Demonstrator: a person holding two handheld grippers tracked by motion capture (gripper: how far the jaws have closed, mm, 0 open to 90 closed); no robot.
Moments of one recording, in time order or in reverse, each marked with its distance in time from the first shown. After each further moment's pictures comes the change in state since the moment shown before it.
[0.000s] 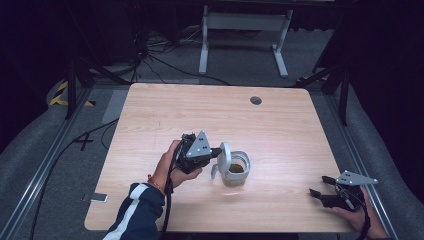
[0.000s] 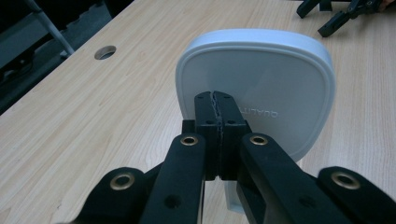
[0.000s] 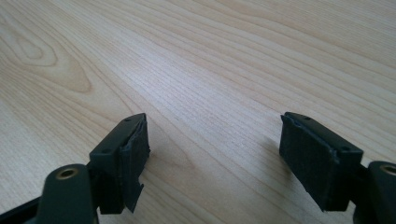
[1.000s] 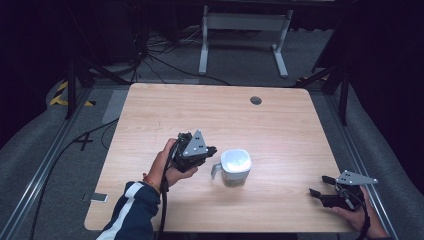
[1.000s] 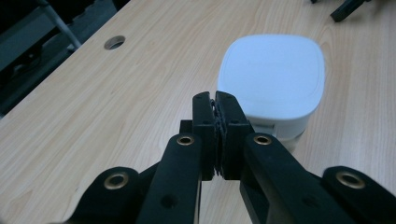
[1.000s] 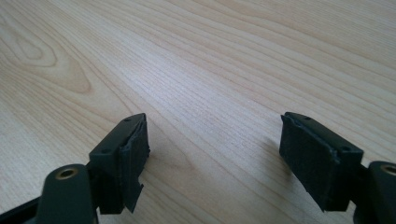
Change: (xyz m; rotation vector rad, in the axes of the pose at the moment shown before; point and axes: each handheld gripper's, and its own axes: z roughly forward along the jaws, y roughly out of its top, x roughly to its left) left arm 0.009 -0.013 -0.014 0.041 0.039 0.011; right arm 0.000 0.000 0.000 0.000 0.000 0.000
